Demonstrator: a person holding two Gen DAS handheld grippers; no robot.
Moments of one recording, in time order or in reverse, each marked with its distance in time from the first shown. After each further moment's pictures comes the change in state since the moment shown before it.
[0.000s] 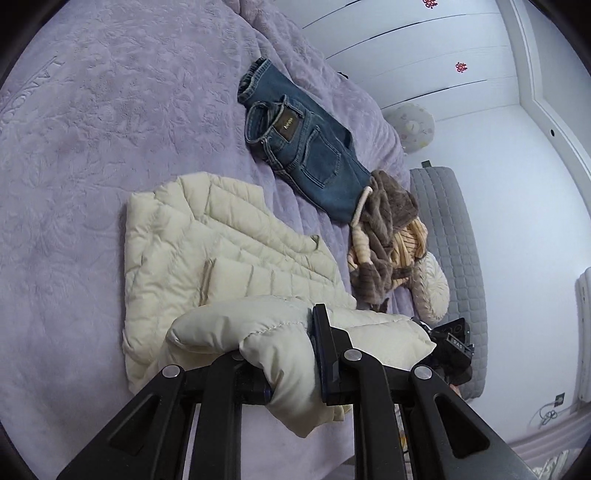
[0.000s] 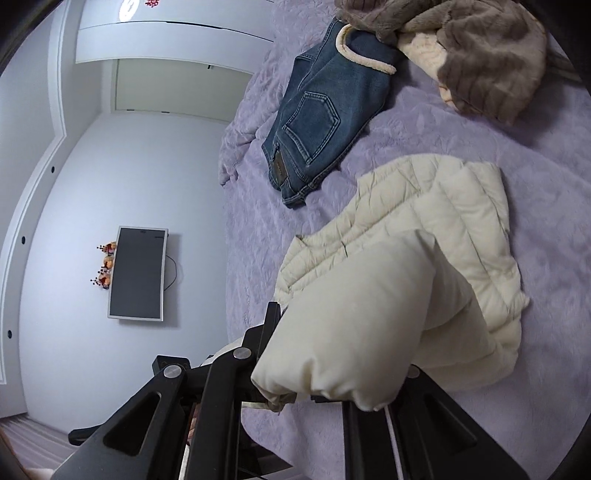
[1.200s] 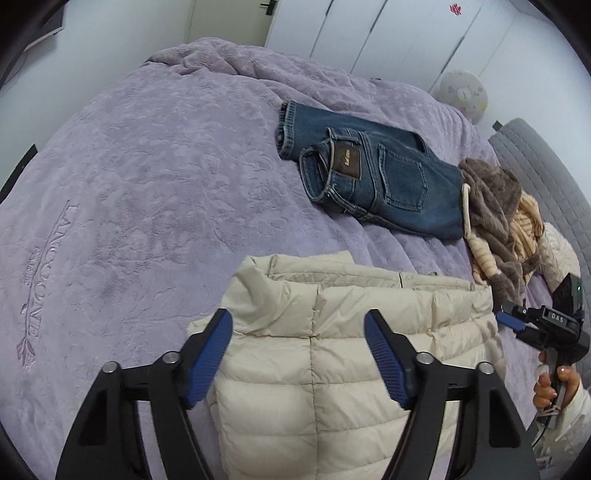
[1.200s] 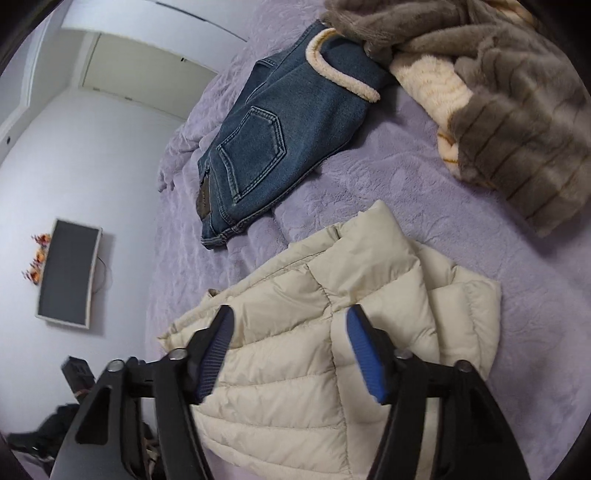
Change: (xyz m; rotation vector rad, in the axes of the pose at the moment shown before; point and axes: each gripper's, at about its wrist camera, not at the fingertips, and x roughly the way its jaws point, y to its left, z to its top) left arm 0.074 -0.027 0.042 0.347 -0.146 0.523; right arm 0.071 -0.032 0.074 -0.165 -0.041 -0.294
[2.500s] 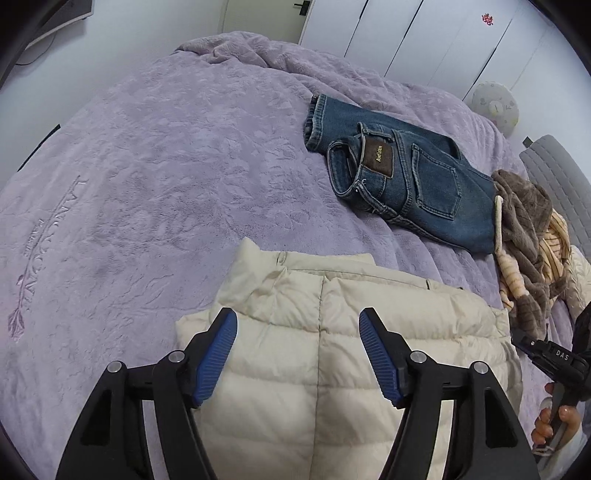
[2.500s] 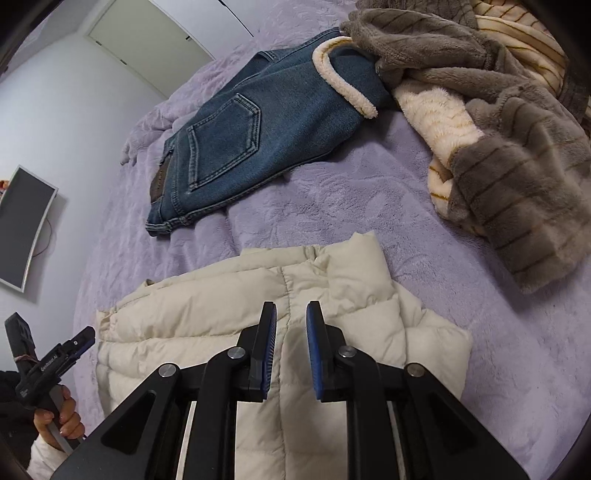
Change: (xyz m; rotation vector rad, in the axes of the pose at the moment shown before) left arm 0.018 0.000 -0.011 -0.107 -0.046 0.081; right arm 0.015 -0.002 -0.004 -0.146 -0.047 -0.195
